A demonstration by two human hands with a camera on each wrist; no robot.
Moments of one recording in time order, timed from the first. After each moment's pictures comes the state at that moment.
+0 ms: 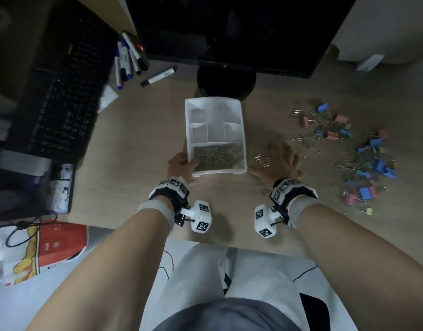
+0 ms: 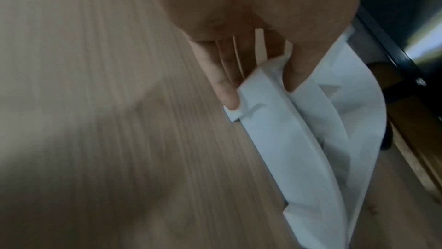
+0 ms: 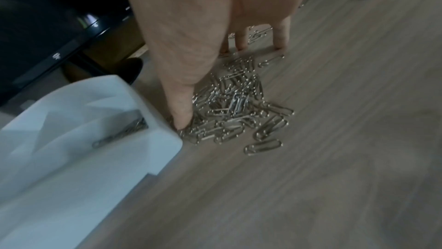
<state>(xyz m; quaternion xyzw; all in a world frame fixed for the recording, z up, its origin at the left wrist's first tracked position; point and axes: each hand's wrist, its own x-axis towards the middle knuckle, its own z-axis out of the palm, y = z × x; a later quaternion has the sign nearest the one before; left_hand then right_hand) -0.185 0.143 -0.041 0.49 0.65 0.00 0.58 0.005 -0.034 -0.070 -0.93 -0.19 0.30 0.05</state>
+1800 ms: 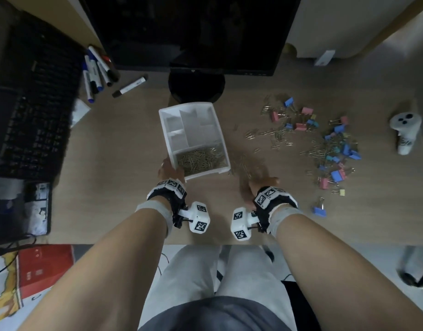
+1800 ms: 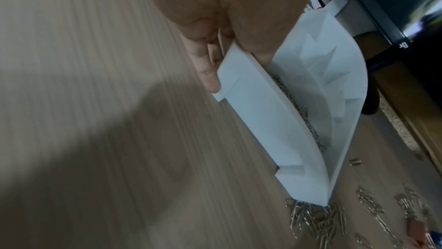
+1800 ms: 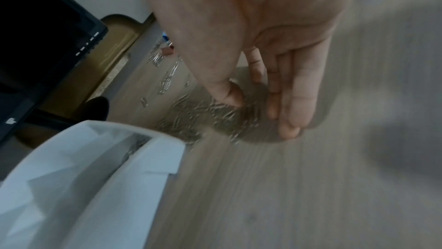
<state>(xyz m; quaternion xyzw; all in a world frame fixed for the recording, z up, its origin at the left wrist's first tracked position) -0.162 0.123 -0.055 0.66 0.64 -0.10 0.39 -0.034 -0.078 -0.052 -0.88 0.10 0.43 0.19</state>
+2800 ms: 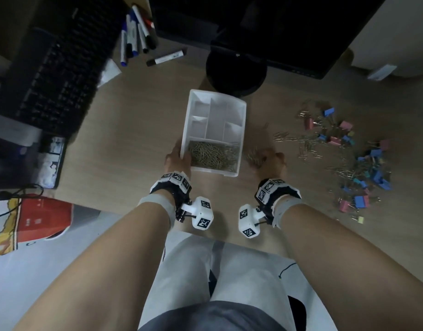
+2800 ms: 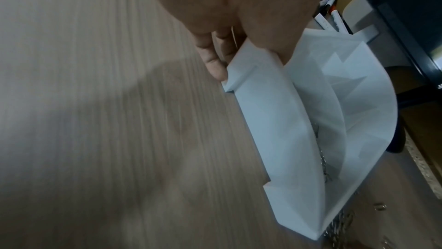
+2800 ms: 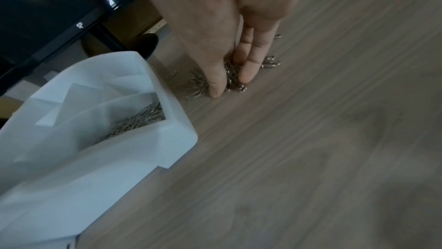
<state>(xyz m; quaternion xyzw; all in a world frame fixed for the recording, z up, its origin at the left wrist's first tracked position) -0.203 0.131 -0.083 0.64 0.62 0.04 0.44 -0.016 -0.019 -0.074 -0.93 -0.17 0.30 0.14</state>
